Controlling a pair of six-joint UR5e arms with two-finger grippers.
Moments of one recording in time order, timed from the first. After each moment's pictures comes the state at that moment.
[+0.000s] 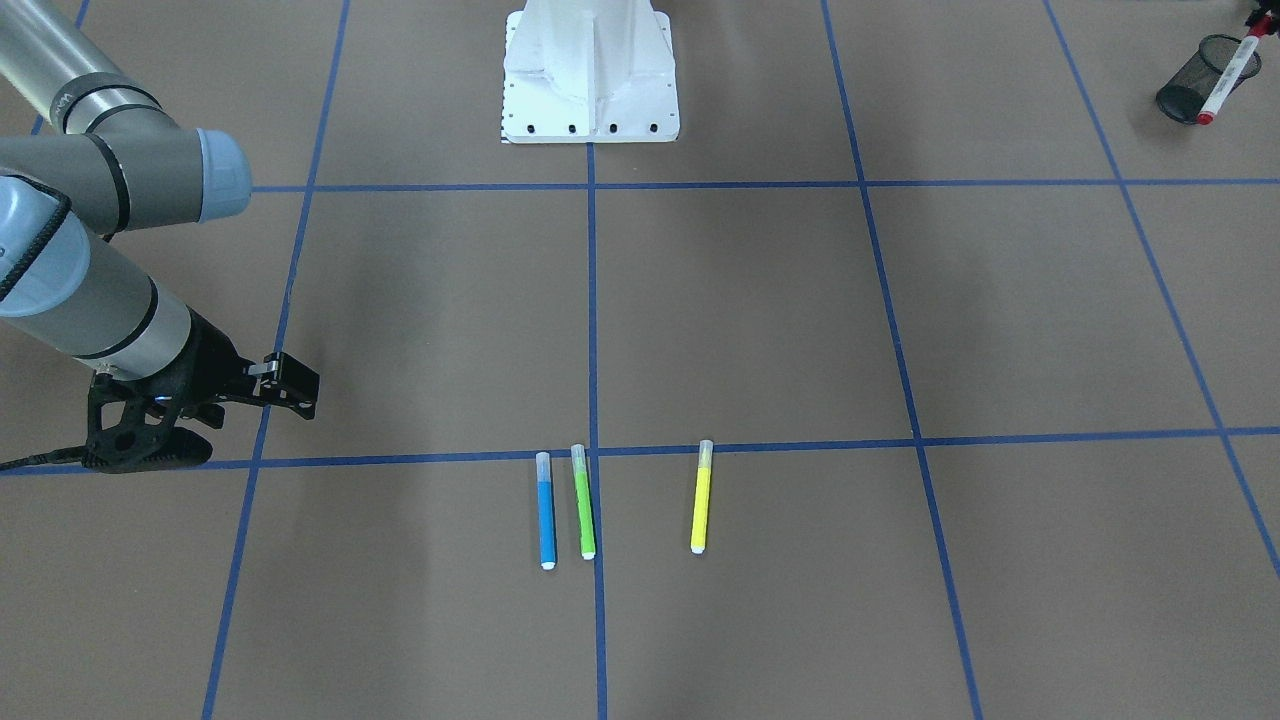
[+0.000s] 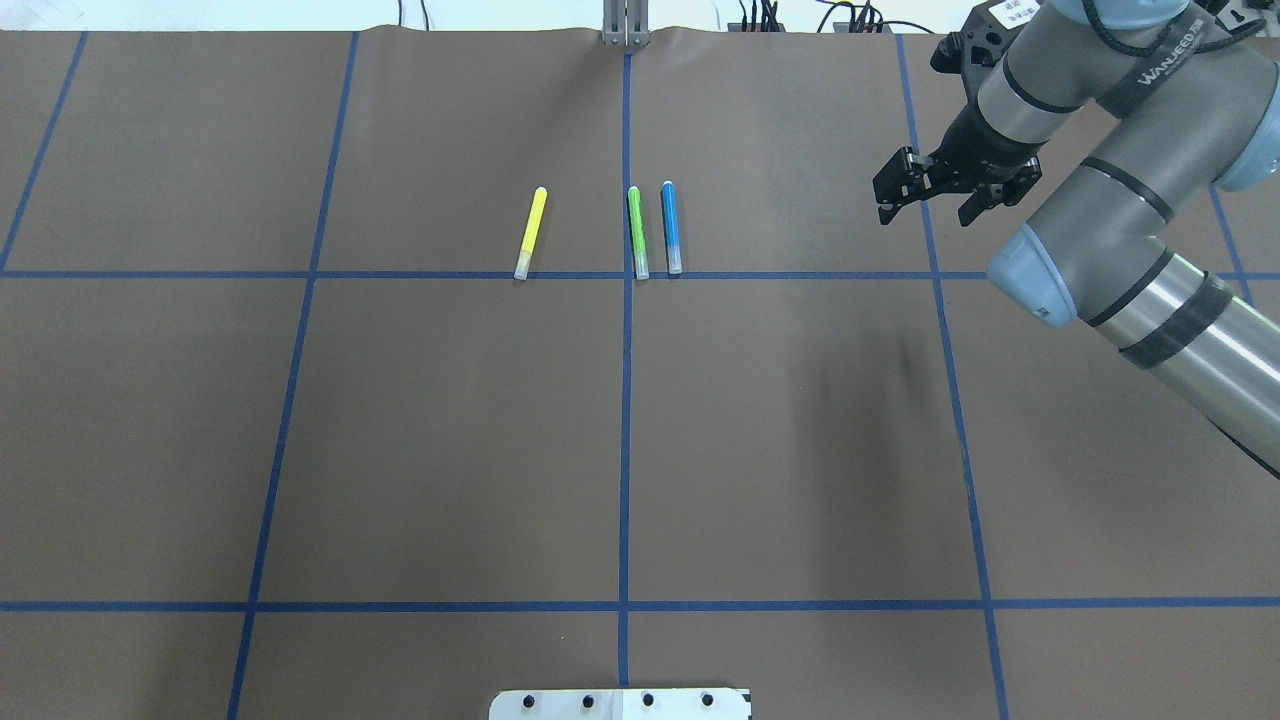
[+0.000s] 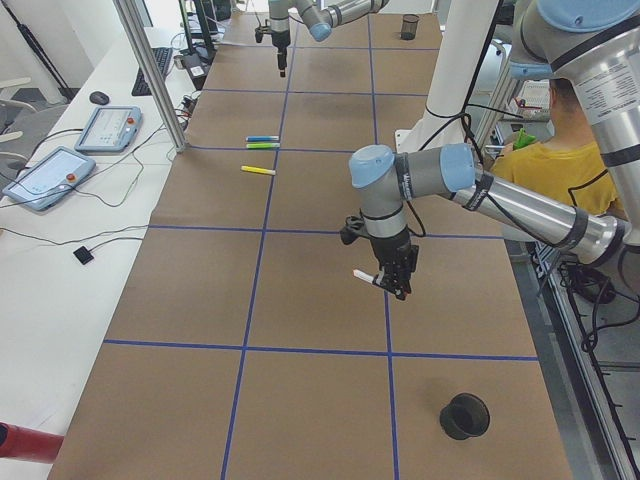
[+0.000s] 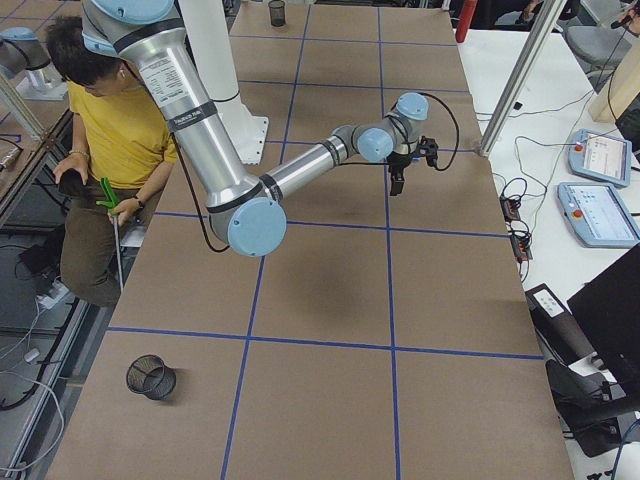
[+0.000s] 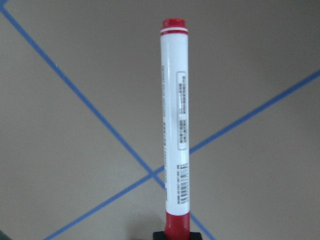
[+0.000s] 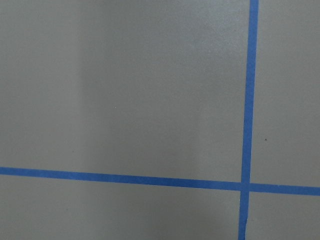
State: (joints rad) left arm -1.37 -1.06 -2.40 -0.98 -2.04 0.66; right arm 0.98 -1.07 1.58 -1.49 2.25 0.78
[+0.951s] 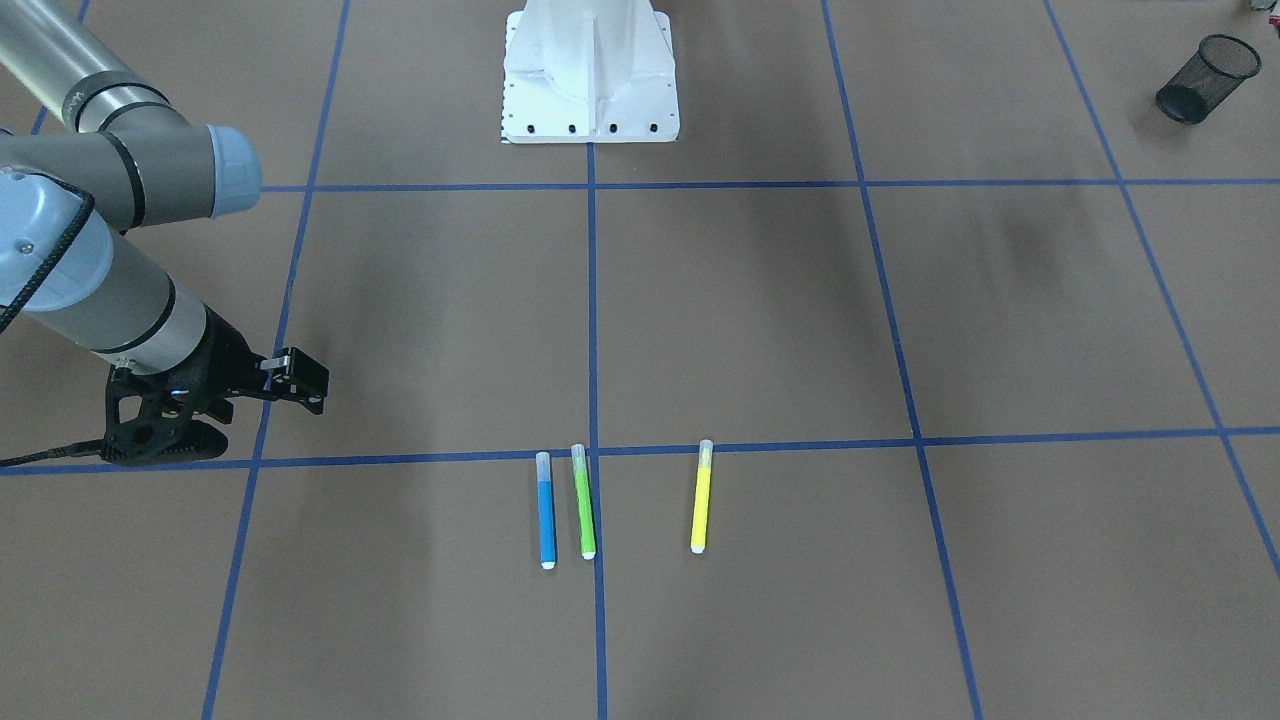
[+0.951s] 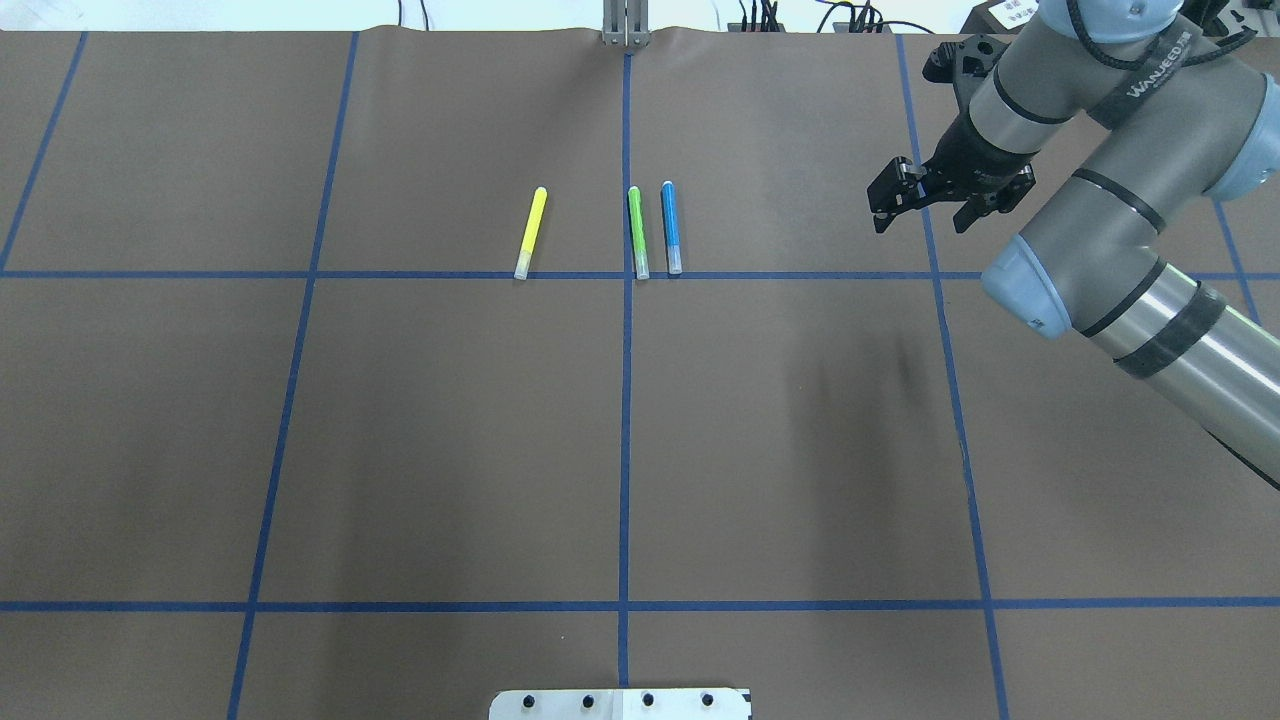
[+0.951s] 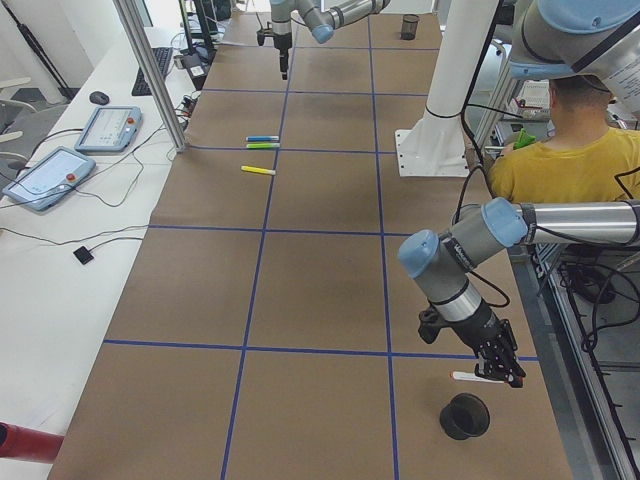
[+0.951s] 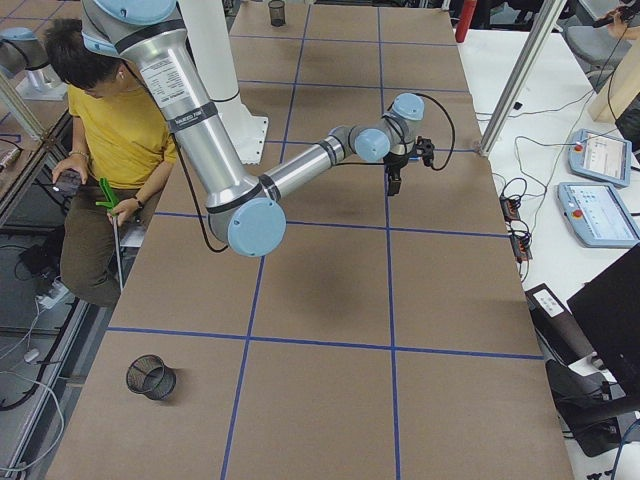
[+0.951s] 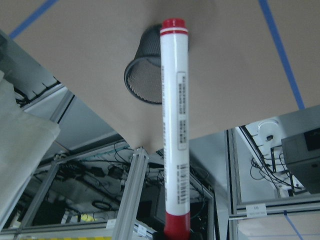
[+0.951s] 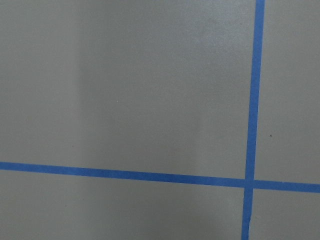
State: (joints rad) left arm -1.37 -0.81 -2.20 -0.99 -1.77 0.63; right arm 0.96 -1.08 1.59 -1.49 2.23 0.78
